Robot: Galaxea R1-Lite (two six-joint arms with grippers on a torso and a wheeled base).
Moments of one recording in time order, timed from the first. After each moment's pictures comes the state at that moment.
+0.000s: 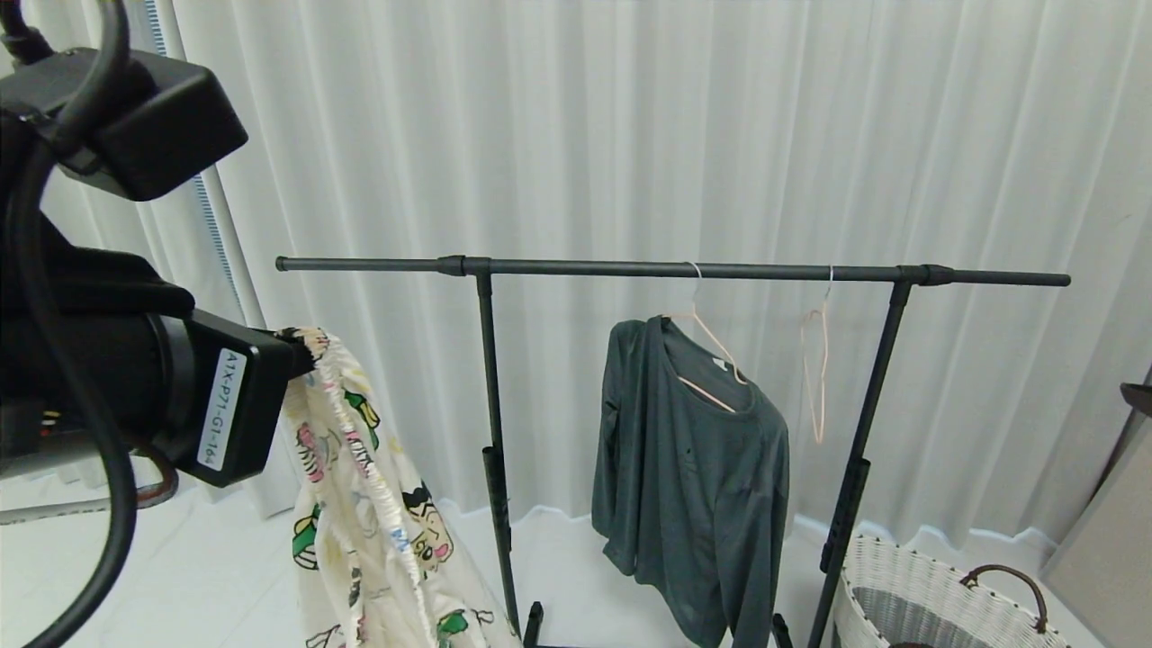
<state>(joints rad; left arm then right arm) -0.84 1.31 -1.36 0.71 0.56 -0.11 0.44 1.10 -1.10 0.49 -0.58 -0.21</state>
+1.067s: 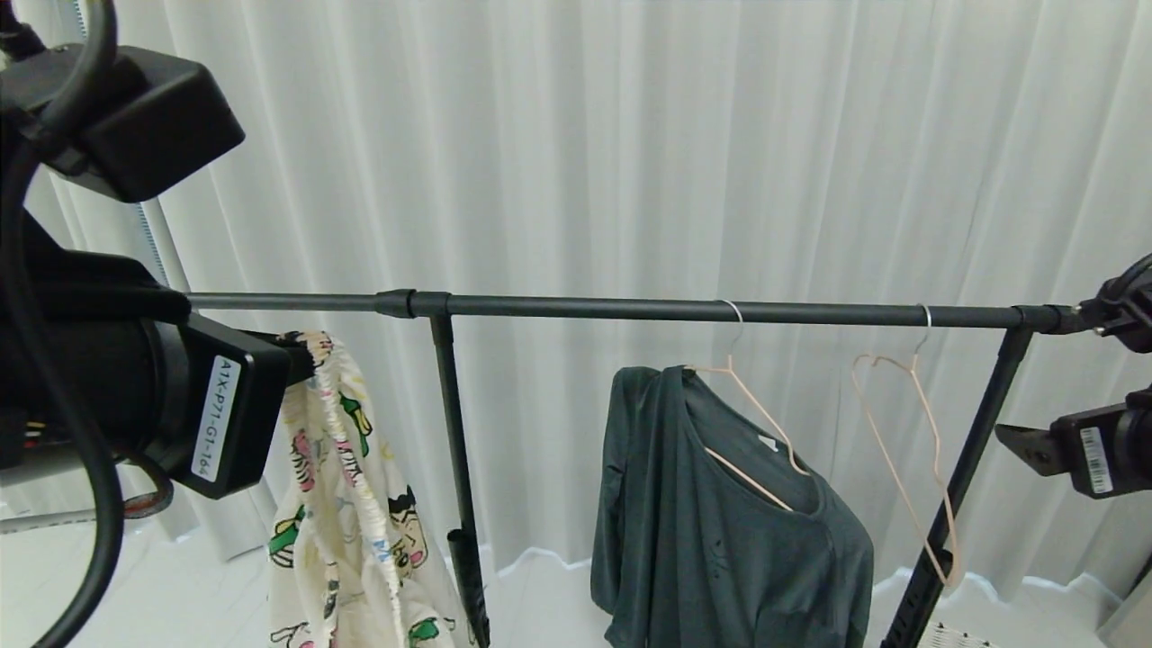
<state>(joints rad) -0.87 1.30 -1.36 0.71 0.56 -0.11 0.43 1.24 -0.84 0.19 -0.53 0.05</state>
